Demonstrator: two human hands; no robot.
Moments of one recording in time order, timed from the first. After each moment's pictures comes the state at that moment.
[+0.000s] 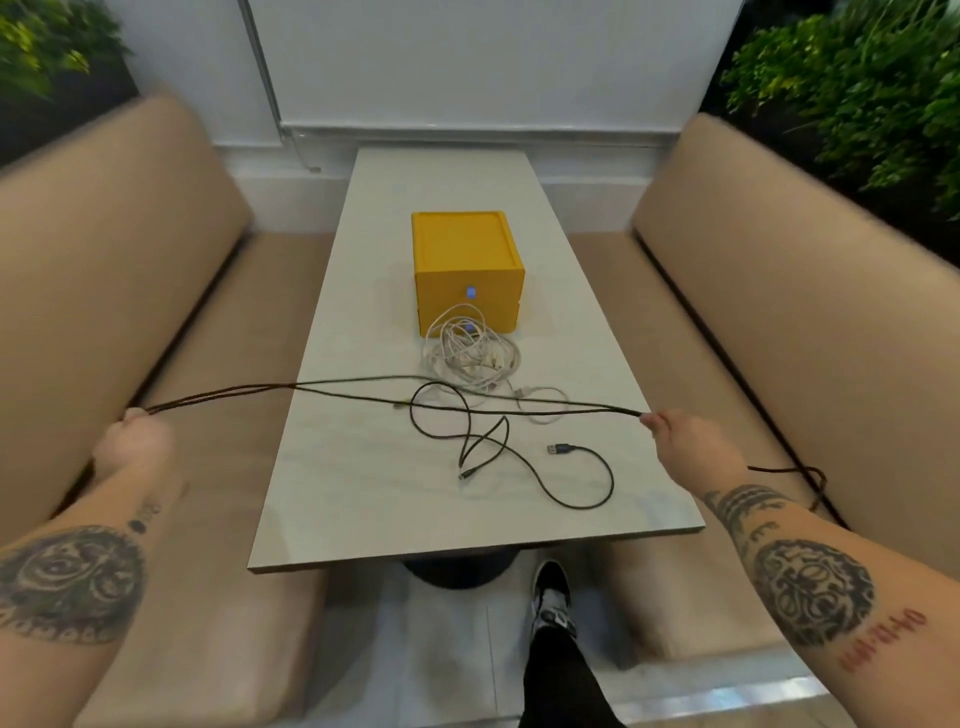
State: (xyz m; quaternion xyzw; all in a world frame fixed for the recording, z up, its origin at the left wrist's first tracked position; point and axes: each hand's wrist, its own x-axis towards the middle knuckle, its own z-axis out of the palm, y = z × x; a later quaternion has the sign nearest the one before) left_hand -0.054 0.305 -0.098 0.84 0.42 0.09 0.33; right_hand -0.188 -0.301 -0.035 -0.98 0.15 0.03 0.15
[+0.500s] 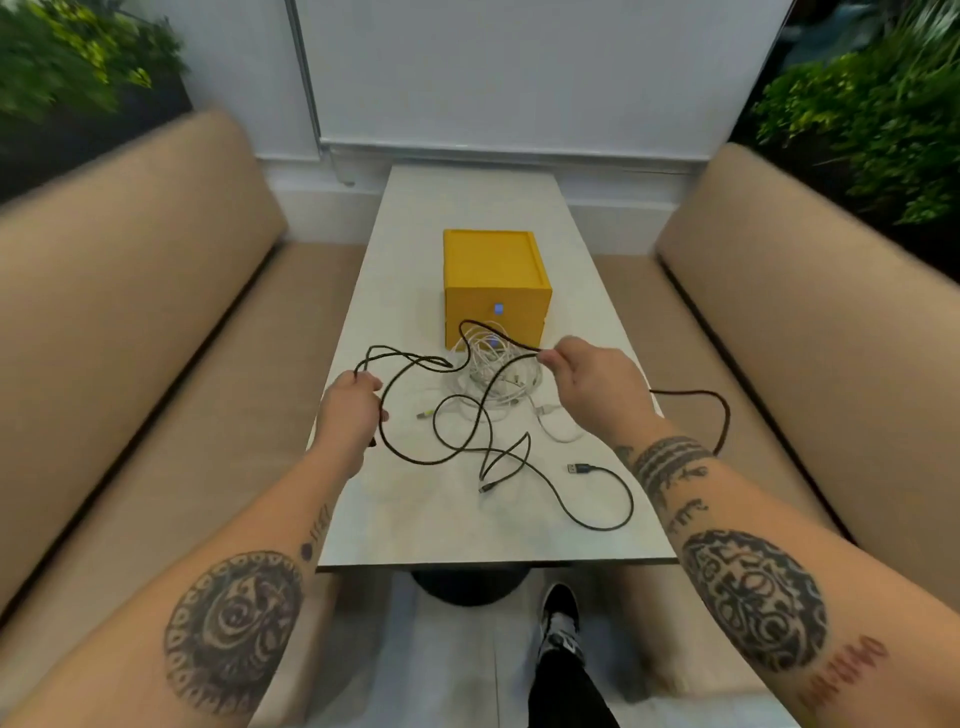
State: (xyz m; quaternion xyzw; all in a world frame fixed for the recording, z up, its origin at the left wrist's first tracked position) left_hand -0.107 0.113 -0.021 0.72 0.24 0.02 0.65; right_hand -0.137 -0.162 0.050 -0.97 -0.05 -0.11 0.19
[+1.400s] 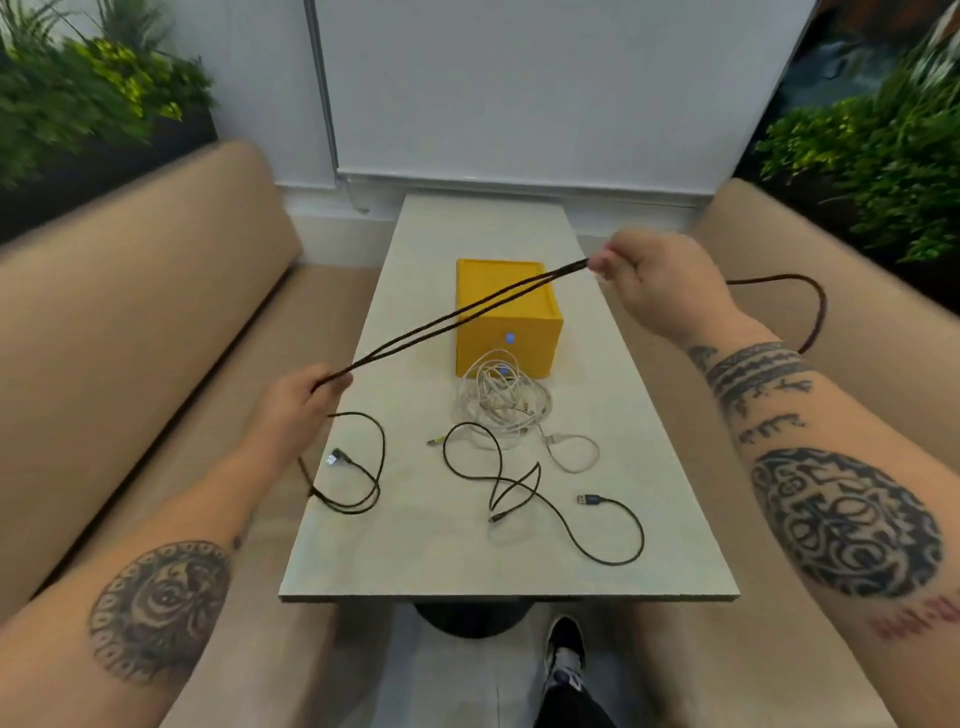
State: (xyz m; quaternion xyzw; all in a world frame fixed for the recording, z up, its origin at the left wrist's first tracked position) left_hand -0.092 0.204 0.002 0.89 -0.05 0.14 0.44; right_hand -0.092 -0.183 0.177 -0.95 -0.14 -0.23 0.15
